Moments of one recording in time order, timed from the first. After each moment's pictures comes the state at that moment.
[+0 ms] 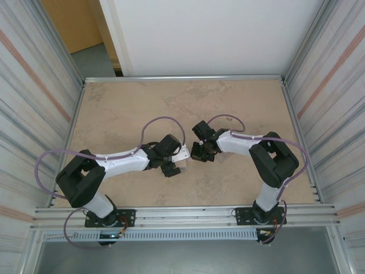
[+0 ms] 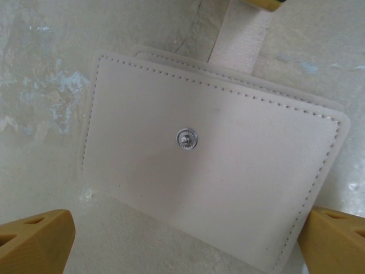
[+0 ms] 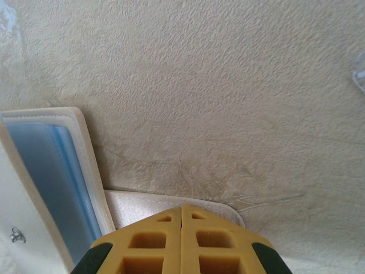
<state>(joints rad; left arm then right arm) -0.86 1.56 0.83 -0.33 -0.15 0.46 0.69 1.76 0.99 -0.45 -0.19 0.88</state>
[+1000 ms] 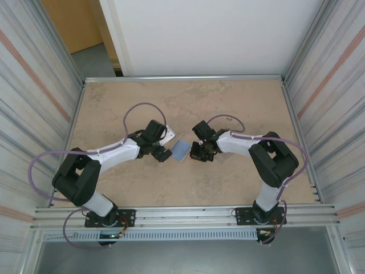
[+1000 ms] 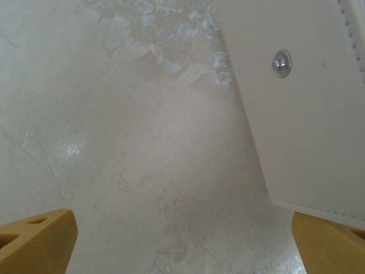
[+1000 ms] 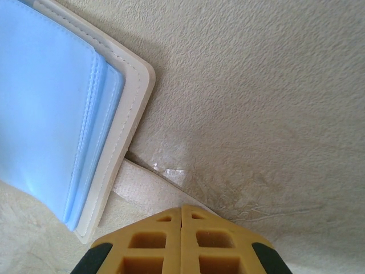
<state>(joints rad) -0.62 1.54 0.87 -0.35 -0.16 0.31 0.69 1.77 0.99 -0.42 -0.21 0.88</state>
